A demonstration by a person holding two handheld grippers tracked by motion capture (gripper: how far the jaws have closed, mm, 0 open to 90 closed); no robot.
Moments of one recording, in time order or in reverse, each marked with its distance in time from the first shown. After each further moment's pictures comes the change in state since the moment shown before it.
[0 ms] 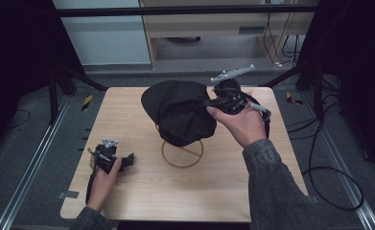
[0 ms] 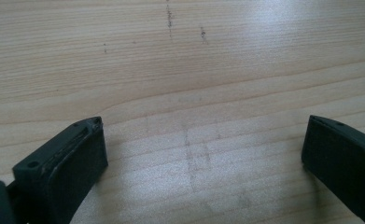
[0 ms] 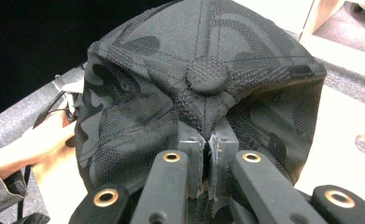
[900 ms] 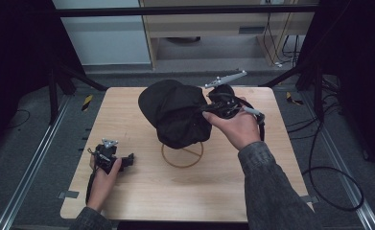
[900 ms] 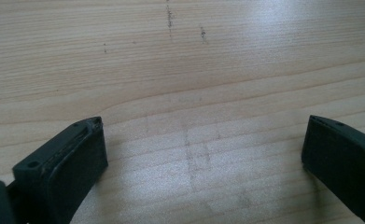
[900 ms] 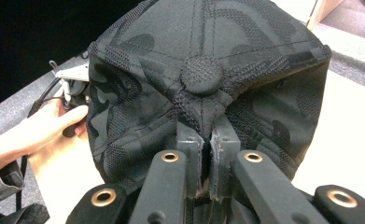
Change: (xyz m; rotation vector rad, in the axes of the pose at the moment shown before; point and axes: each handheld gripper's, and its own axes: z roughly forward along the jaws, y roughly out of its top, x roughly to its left) left arm 0.000 0.000 0.000 -0.001 0.000 0.000; right arm 0.001 -0.009 0.018 0.044 0.006 -0.003
